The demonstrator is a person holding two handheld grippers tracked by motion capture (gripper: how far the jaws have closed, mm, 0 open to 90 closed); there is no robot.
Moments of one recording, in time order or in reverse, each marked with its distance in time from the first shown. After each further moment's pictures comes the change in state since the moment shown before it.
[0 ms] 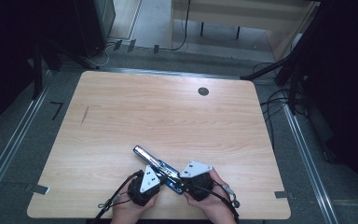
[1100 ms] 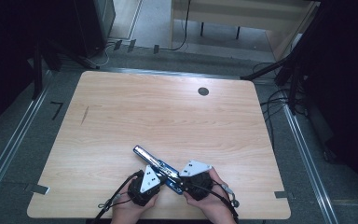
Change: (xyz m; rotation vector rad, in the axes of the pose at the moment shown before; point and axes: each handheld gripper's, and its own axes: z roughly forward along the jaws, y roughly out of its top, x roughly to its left) left arm 0.000 0.000 0.000 0.000 0.003 0.005; right arm 0.000 0.001 0.002 0.007 0.001 0.017
